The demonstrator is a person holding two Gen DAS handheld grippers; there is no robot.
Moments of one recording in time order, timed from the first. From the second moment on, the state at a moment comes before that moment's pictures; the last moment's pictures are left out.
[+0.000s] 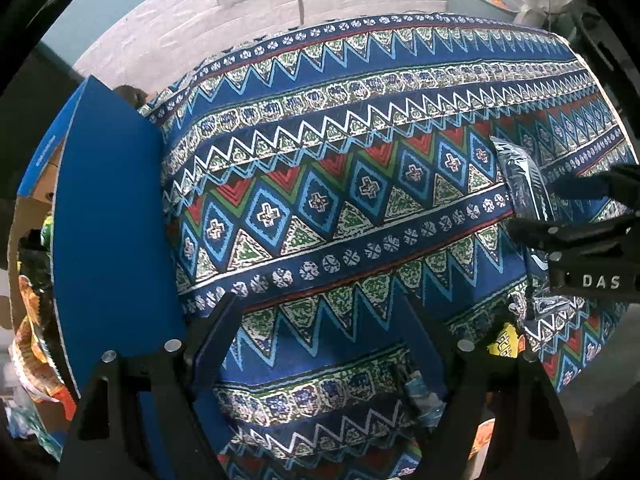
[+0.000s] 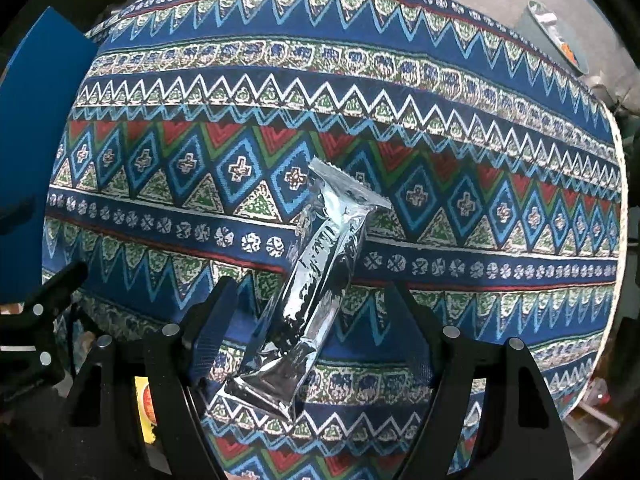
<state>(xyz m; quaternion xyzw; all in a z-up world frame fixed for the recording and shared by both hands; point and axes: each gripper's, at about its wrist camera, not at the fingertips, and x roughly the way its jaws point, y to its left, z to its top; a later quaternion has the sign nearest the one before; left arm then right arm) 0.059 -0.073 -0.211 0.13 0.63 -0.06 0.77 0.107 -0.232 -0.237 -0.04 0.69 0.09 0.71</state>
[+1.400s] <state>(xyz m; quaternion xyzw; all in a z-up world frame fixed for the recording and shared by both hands) 0.005 -0.128 -0.225 0.02 0.70 -0.08 0.71 0.007 -0.269 -0.215 -0.15 0.68 0.11 0.71</state>
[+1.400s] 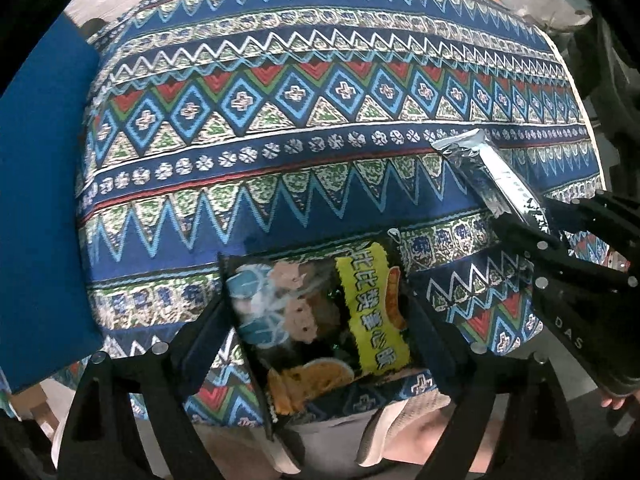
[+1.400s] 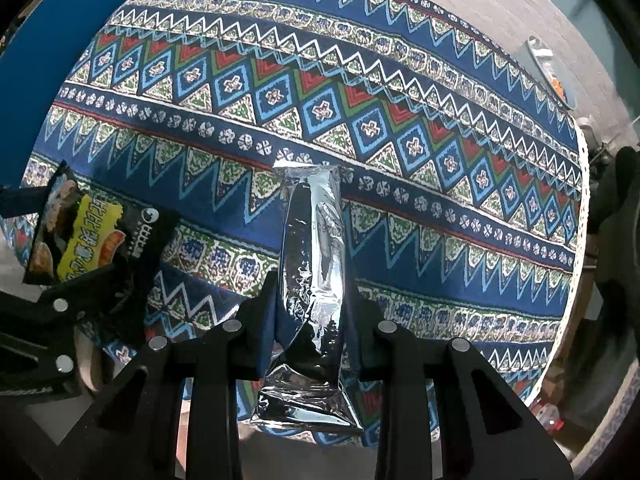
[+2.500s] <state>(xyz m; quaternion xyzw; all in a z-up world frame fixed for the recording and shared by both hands) 0.040 -0.104 -0.185 0.09 0.62 -0.09 0.77 0.051 -0.256 -0.173 -0.12 0.66 0.11 0.74</state>
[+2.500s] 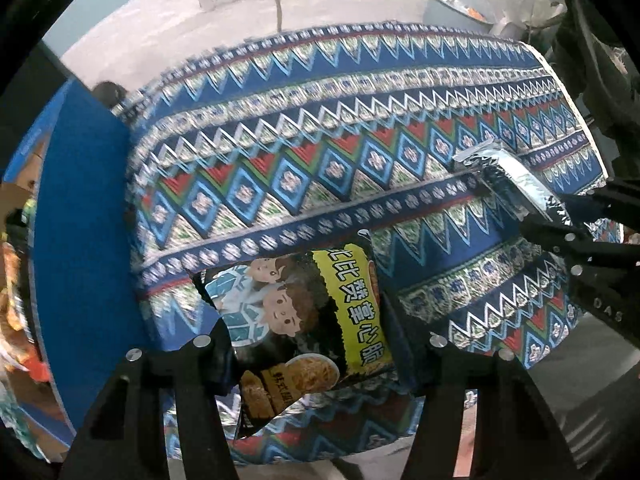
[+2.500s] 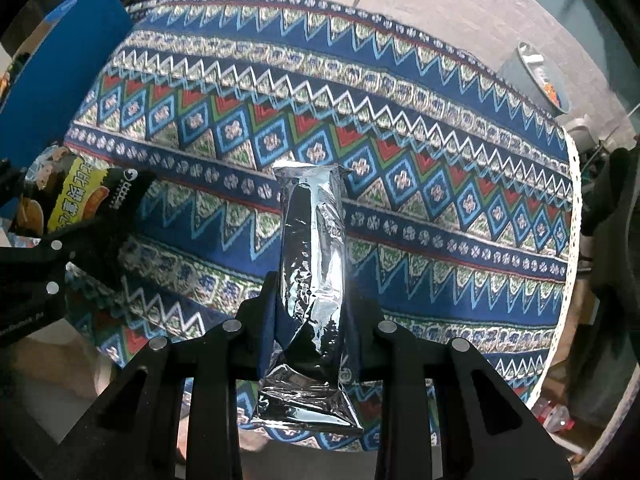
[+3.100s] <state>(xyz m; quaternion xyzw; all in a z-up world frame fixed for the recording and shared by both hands) 0.043 -0.069 -0.117 0.12 0.53 -0.06 0.84 0.072 -0.208 -0.105 -0.11 0.59 0.16 0.78</state>
